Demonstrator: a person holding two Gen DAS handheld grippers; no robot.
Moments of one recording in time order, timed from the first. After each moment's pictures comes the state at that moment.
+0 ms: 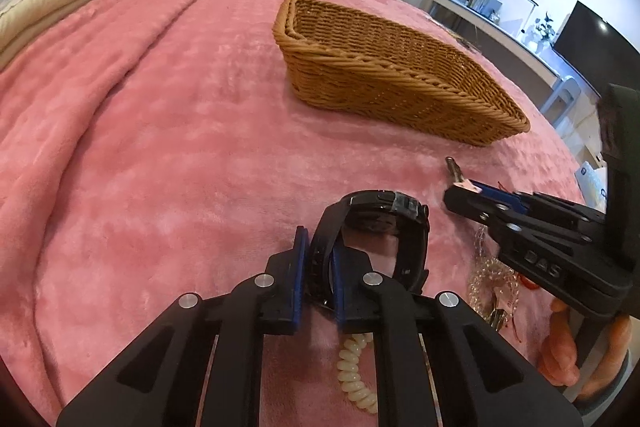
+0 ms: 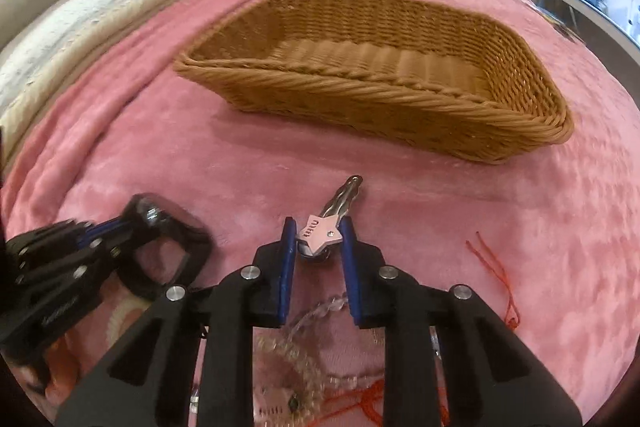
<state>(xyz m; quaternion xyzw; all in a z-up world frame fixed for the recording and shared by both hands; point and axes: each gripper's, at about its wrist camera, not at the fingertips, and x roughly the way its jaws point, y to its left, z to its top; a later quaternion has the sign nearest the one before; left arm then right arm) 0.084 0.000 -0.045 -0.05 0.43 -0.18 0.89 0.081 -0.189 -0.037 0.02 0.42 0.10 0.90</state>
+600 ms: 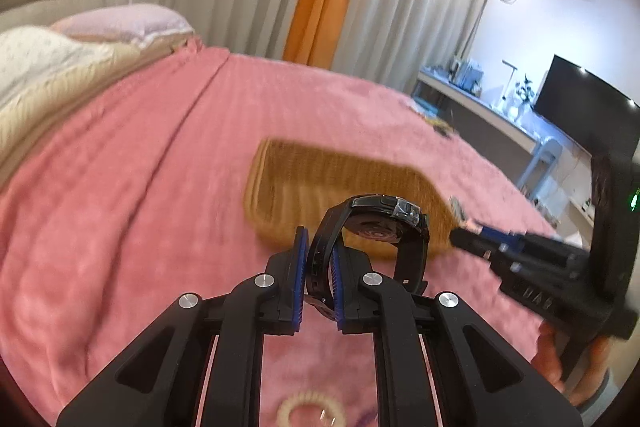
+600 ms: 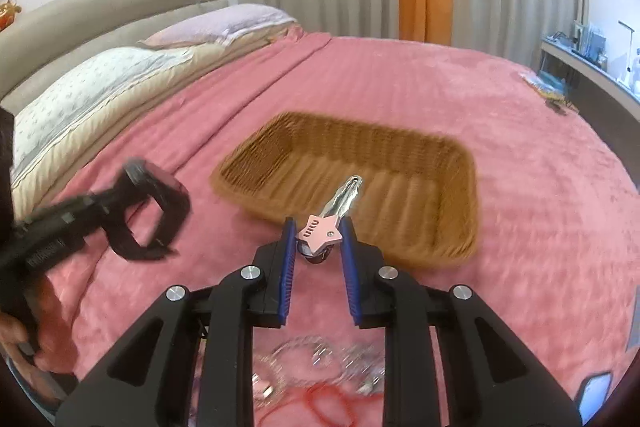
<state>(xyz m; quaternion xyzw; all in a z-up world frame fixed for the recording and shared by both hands) 0.081 -0.016 0.073 -0.09 0.29 -0.18 0.94 0.081 -0.231 0.064 0.01 0.32 0.11 0.94</state>
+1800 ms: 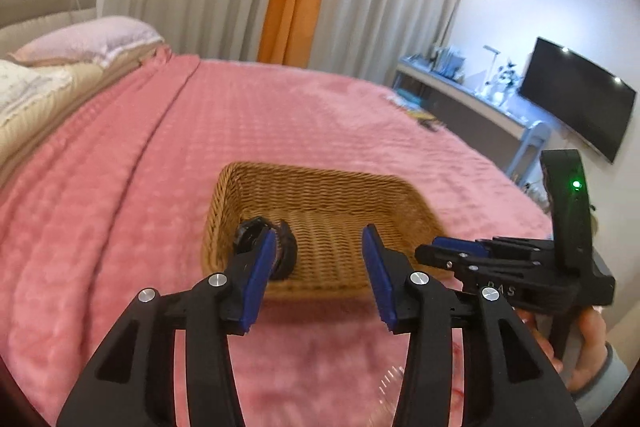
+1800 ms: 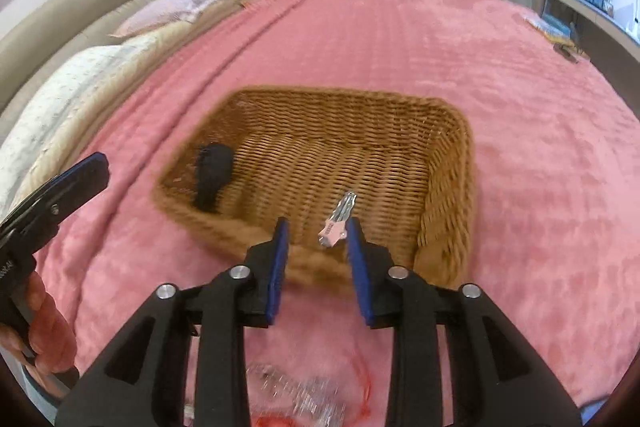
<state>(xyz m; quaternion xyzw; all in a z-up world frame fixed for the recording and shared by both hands) 0.108 -0.041 0.082 -0.06 0.29 -0.22 0.93 0.124 -0.270 0.048 0.06 0.40 0.12 0.91</state>
